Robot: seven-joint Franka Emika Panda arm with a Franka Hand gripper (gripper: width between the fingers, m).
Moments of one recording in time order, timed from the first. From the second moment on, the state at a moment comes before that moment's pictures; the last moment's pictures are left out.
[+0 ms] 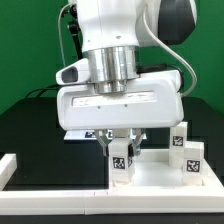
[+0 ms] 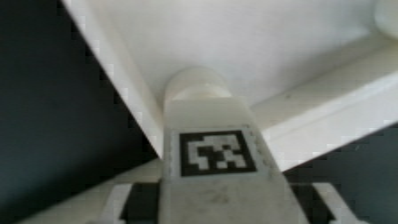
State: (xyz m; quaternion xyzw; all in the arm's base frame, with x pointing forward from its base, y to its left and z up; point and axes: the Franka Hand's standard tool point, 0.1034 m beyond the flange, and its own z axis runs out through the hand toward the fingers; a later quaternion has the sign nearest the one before) arm 0.625 0.002 0.076 -0.97 0.24 -0.08 0.07
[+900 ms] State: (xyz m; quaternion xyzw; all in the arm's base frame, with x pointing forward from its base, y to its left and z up) arm 0.622 0.007 0.072 -0.69 0.72 0.00 0.13
